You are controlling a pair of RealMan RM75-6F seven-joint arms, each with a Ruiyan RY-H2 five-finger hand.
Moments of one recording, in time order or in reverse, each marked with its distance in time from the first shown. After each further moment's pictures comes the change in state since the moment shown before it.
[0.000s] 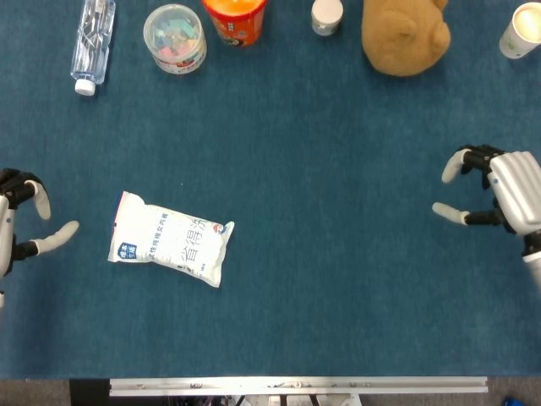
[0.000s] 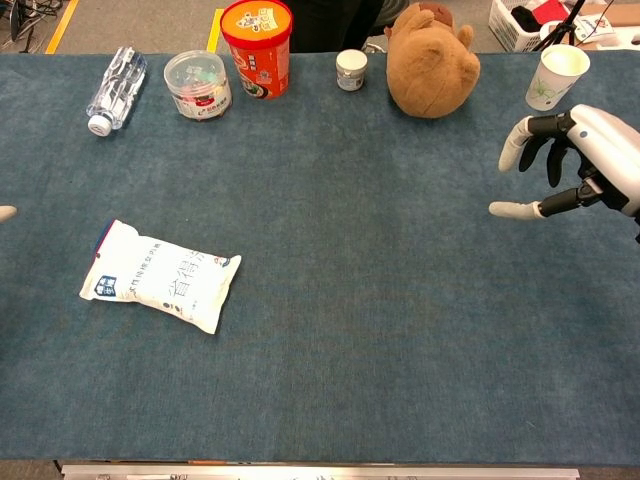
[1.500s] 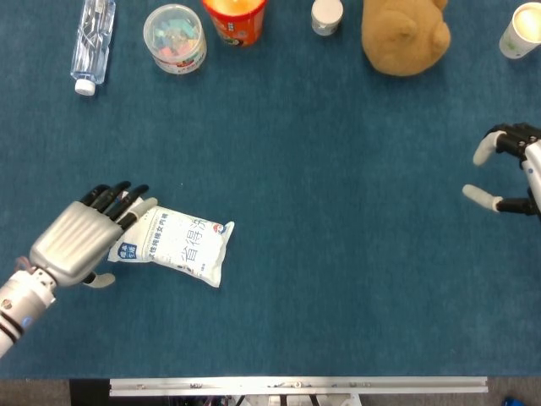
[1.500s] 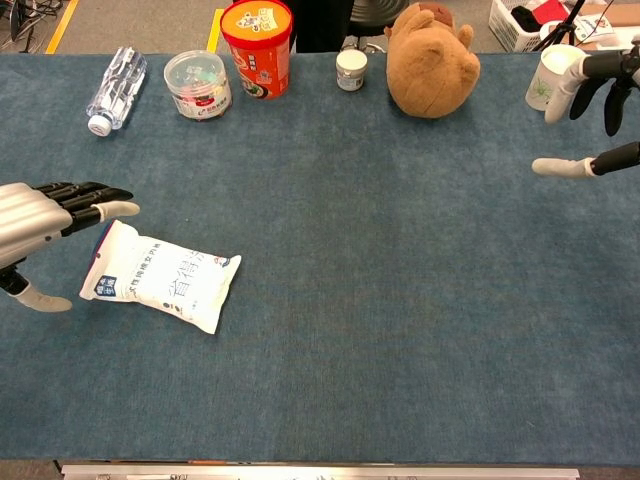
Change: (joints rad) left arm -0.283 0.275 0.123 -0.276 0.051 -0.638 0.406; right arm -0.013 0.153 0.029 -0.123 -0.038 0.069 -0.109
